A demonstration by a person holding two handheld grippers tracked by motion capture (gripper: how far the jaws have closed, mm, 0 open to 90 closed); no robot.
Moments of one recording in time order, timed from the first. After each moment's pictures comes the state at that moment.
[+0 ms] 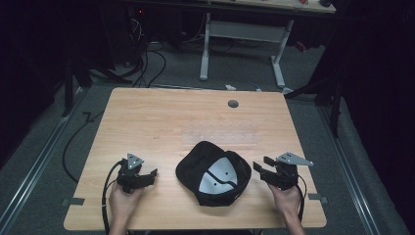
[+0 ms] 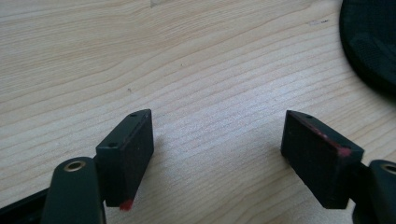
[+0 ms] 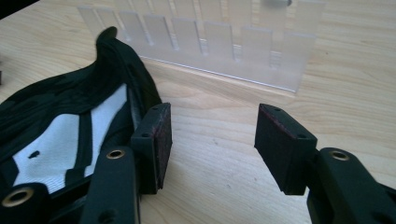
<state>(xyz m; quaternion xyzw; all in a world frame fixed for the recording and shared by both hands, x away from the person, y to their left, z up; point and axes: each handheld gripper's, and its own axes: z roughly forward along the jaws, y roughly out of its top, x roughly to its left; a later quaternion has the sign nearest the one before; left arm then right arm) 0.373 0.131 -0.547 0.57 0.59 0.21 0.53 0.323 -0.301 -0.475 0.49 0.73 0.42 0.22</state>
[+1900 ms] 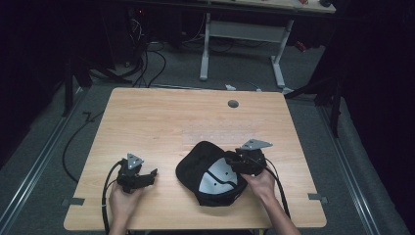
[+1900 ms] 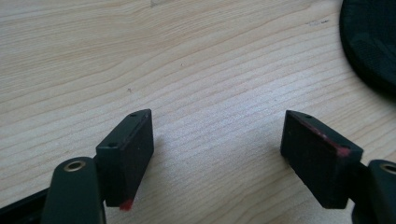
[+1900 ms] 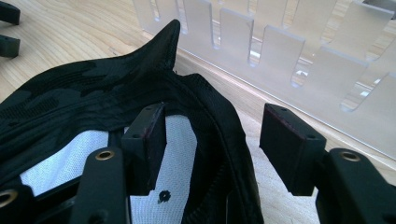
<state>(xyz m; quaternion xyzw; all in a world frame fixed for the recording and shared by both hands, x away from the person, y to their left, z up) 0.374 0.132 -0.547 0.57 0.59 0.21 0.53 0.379 -0.227 -0.481 0.42 0.81 0.38 0.18</state>
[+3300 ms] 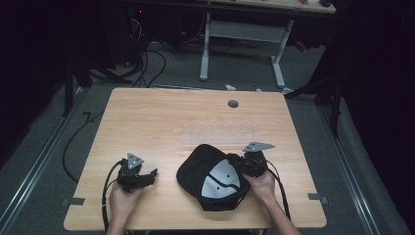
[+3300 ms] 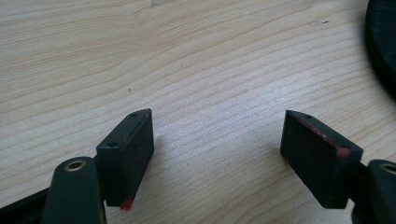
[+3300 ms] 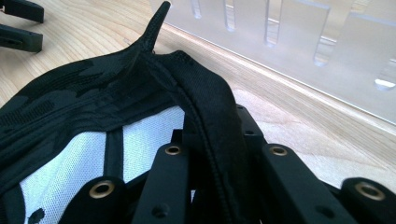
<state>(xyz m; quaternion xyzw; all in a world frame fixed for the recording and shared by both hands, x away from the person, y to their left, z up) 0.374 0.131 -0.547 0.57 0.59 0.21 0.53 0.378 -0.238 -0.495 0.41 0.81 0.40 0.13</state>
